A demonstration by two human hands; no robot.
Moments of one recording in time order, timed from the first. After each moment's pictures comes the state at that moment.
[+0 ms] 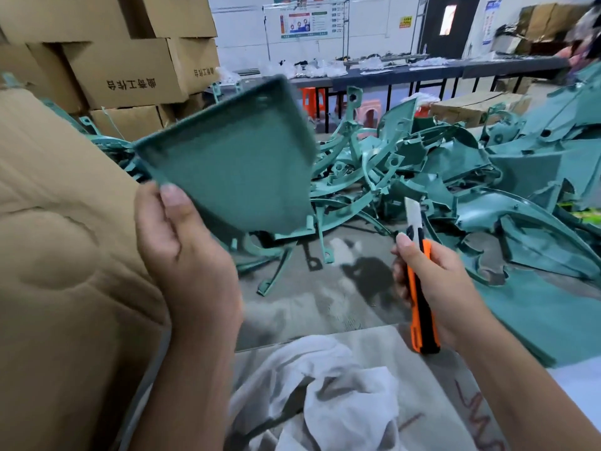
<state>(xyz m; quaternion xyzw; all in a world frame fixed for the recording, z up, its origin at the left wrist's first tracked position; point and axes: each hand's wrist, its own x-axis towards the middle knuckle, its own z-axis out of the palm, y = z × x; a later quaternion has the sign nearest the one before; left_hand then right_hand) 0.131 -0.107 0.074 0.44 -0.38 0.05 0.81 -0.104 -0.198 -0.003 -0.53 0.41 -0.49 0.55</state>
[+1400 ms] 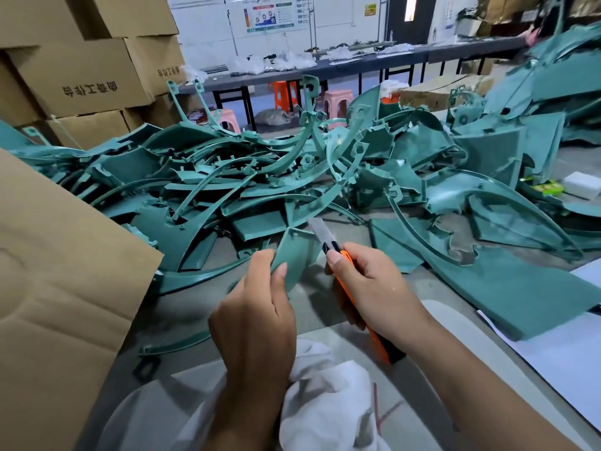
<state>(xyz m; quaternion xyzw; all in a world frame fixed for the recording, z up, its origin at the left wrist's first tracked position) 0.072 -0.104 -0.001 0.67 -0.55 0.18 0.47 -0.075 -0.178 -0.006 -0.70 0.43 -0.39 0.41</state>
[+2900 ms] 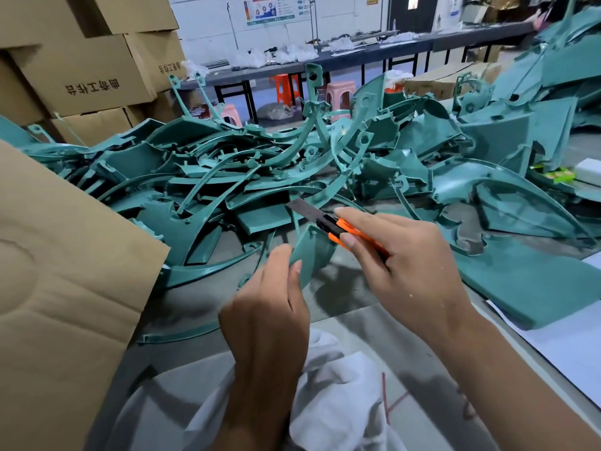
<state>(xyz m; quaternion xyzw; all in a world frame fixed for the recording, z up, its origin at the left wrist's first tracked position) 0.073 -0.101 -0.005 0.65 -0.58 0.21 0.44 -0.096 -0.172 0.015 -0.79 0.36 -0.49 0.06</state>
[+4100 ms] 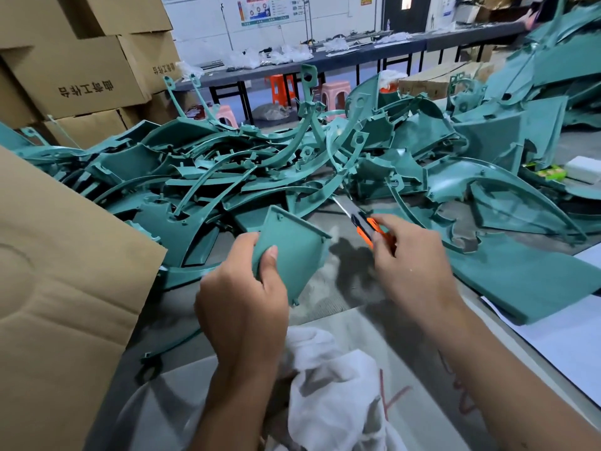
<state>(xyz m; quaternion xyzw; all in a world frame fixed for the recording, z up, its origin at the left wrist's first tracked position) 0.086 -0.104 0.013 0.69 -0.52 0.14 0.49 -0.097 -0.186 0.000 -0.69 0.57 -0.42 0.12</state>
